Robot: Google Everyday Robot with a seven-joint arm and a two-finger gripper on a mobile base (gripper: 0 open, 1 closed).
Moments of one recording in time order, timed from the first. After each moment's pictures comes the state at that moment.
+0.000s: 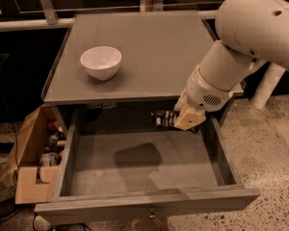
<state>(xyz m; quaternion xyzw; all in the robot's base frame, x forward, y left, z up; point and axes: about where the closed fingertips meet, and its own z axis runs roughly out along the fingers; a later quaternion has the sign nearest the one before) 0.468 -0.106 0.839 -0.64 0.75 0.11 0.14</state>
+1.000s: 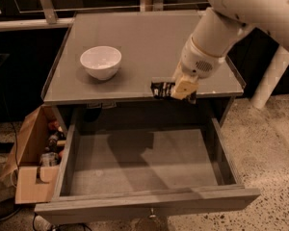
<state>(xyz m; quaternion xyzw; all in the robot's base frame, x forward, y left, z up) 0.537 -0.108 0.874 -0.63 0.75 0.07 0.15</state>
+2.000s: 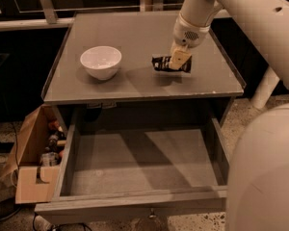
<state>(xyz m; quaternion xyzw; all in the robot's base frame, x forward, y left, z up) 0.663 -0.115 0.878 -0.64 0.76 0.03 0.14</state>
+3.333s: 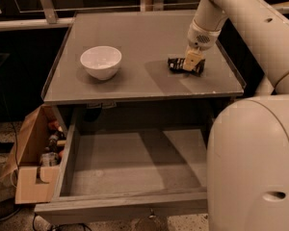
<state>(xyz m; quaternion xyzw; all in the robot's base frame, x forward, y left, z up) 0.705 -0.170 0.846 -0.60 0.79 0.02 0.12</state>
